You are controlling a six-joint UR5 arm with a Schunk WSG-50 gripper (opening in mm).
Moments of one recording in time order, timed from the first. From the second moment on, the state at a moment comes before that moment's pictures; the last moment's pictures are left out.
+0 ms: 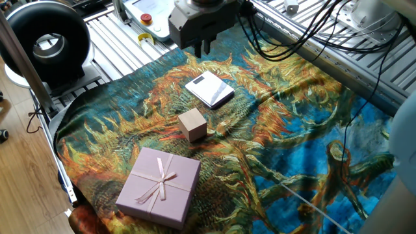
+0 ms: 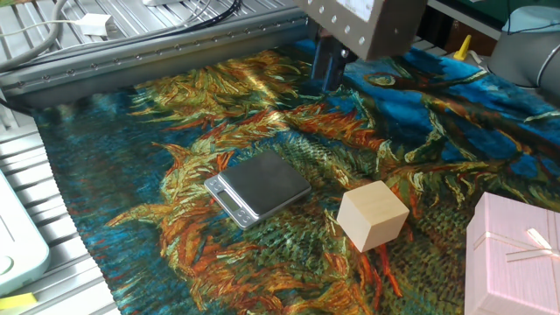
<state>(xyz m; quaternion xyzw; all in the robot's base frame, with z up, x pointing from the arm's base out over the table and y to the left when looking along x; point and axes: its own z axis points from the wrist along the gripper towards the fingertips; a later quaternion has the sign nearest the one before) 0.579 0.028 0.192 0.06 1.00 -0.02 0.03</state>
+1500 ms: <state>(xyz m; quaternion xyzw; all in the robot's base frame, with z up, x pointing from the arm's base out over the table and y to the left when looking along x) 0.564 0.098 0.166 0.04 1.00 0.00 0.03</state>
